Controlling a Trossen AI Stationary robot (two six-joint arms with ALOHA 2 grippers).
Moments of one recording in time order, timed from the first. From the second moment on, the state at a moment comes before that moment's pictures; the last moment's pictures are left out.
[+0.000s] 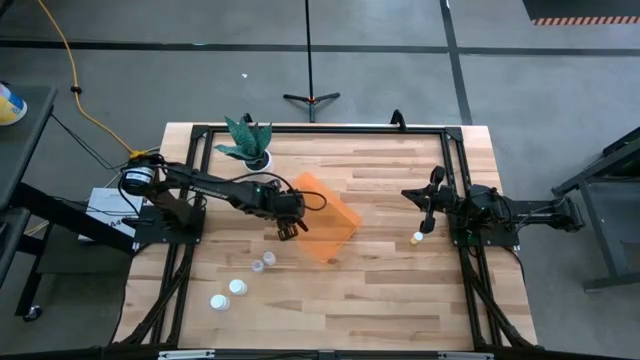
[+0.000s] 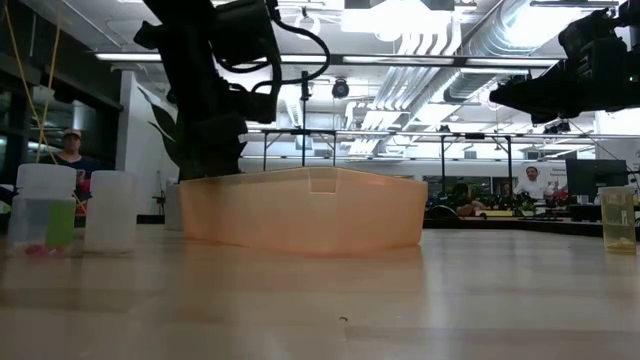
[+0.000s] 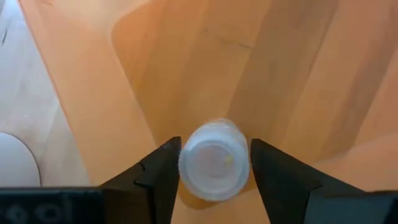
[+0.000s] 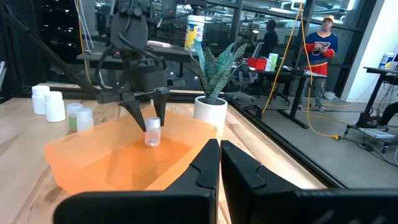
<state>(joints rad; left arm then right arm) -0.02 1.62 0.97 -0.57 -0.29 -0.32 -0.01 0.05 0.01 0.06 0.25 -0.11</state>
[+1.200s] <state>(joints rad) -0.31 1.36 0.91 -0.35 -0.47 -0.14 -0.01 0.07 0.01 0.06 0.25 -0.10</state>
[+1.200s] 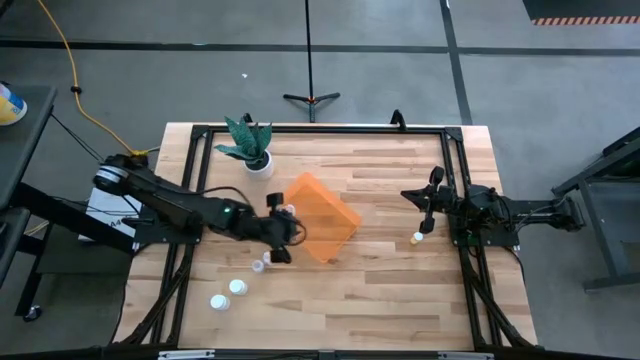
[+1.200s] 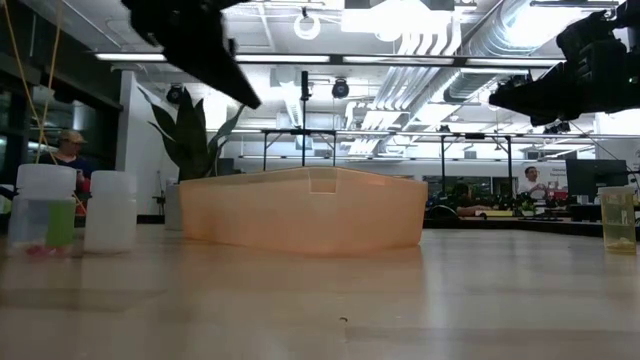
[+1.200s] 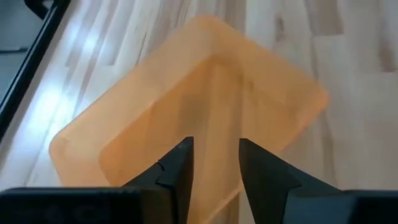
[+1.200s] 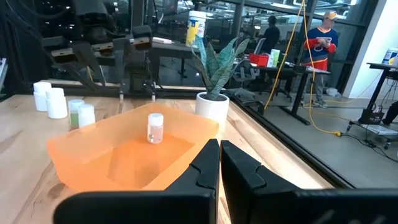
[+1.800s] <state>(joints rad) -0.32 0.41 0.13 0.16 -0.47 0.01 -0.01 0.08 0.01 0.08 0.24 -0.08</state>
